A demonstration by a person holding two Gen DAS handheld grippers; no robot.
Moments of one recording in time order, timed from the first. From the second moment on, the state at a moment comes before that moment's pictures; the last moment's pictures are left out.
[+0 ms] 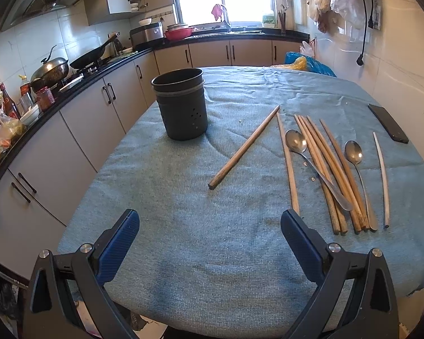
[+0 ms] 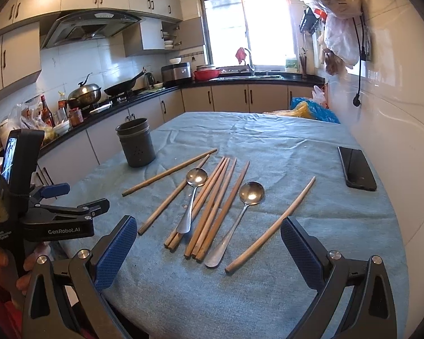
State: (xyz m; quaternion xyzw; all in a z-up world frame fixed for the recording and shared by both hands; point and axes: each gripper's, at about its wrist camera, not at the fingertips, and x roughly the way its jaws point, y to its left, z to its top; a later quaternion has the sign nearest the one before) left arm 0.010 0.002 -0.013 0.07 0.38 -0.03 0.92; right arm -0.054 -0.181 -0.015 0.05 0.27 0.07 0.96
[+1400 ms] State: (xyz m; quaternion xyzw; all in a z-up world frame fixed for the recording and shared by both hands) left arm 0.011 -0.004 -0.017 0.08 0.38 -0.03 0.92; right arm -0.040 -0.208 -0.012 0.09 0.28 0.12 0.95
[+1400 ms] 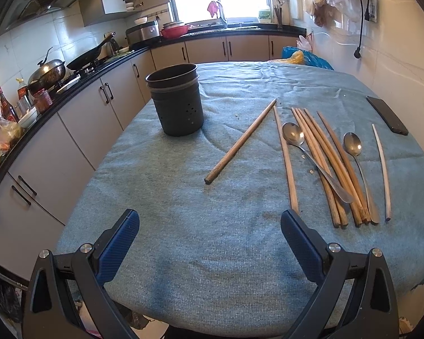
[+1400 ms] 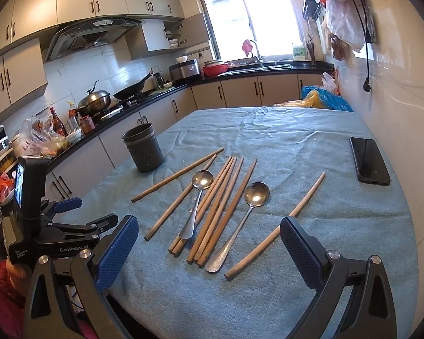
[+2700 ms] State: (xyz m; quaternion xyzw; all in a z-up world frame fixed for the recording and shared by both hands) left arm 0.200 -0.089 -0.040 0.04 0.55 -0.22 0.80; right arm 0.137 -0.278 -0.086 0.14 0.45 0.23 0.85
